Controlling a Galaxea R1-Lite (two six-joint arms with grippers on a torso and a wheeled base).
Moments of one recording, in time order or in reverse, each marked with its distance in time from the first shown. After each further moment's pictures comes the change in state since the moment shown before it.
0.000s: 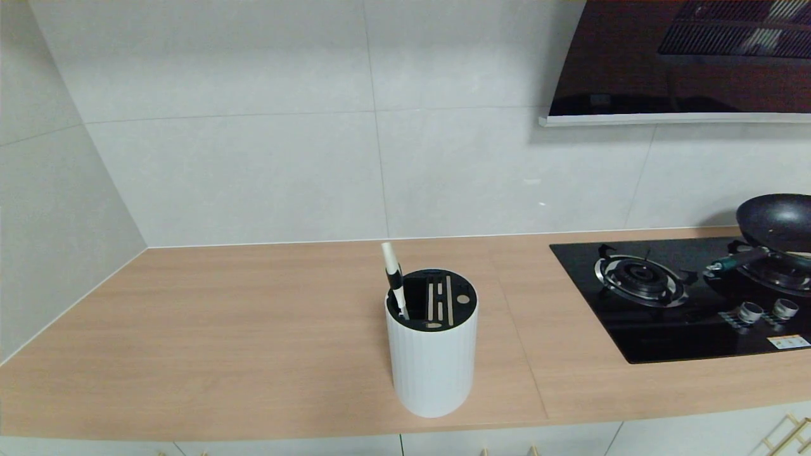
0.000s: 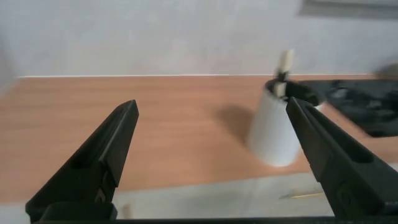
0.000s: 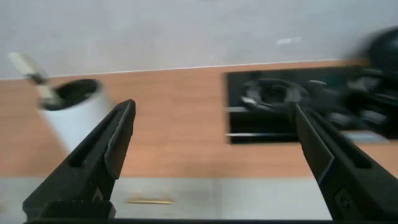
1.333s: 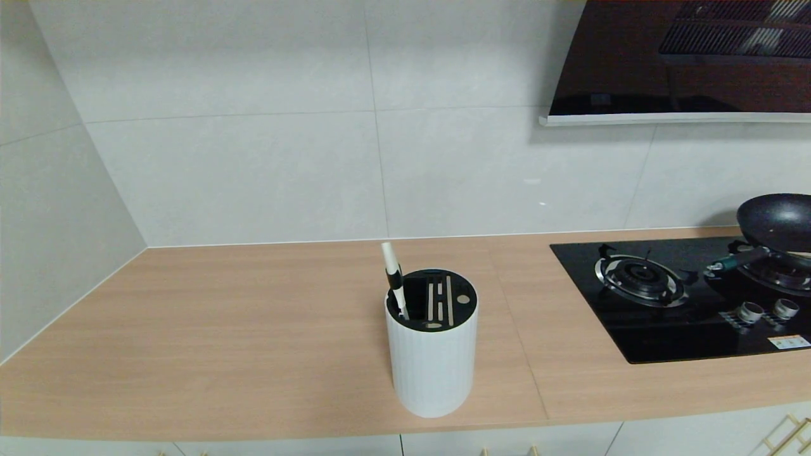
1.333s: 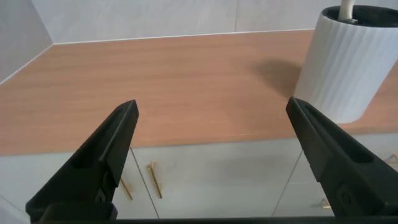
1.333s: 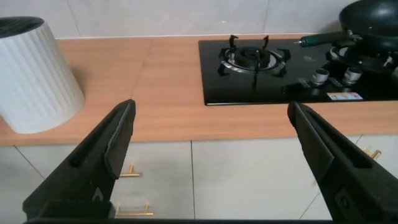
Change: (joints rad) left arm 0.162 -0.178 0.484 -0.197 -0.146 0.087; right arm -0.140 -0.221 0.470 -0.211 0.145 -0.053
